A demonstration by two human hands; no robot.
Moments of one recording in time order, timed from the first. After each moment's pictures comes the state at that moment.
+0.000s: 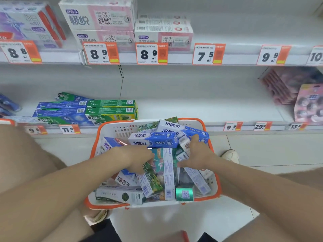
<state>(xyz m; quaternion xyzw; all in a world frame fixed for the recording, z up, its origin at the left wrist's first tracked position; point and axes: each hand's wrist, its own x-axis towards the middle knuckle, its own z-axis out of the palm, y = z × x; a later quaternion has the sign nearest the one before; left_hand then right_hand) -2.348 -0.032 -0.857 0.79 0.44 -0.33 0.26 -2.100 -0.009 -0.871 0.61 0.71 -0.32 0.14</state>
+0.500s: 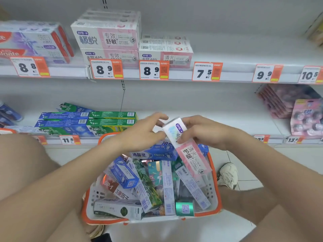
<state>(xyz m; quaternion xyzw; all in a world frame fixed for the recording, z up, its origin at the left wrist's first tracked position) -2.341 -0.006 -0.764 0.67 0.57 0.19 0.44 -2.114 0.042 -0.748 0.48 0.62 -0.62 -0.06</state>
